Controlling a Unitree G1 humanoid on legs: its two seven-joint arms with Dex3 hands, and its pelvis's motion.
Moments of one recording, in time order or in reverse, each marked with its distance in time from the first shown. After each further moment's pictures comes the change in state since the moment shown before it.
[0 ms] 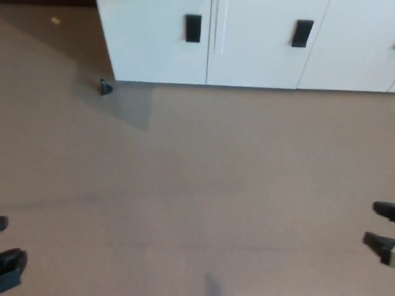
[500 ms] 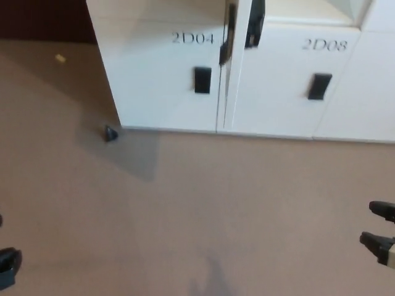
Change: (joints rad) left_arm -0.007 0.015 -0.006 0.014 -0.001 -0.015 0.002; right_arm -0.008 0.002 0.002 0.002 0.002 -0.002 0.001
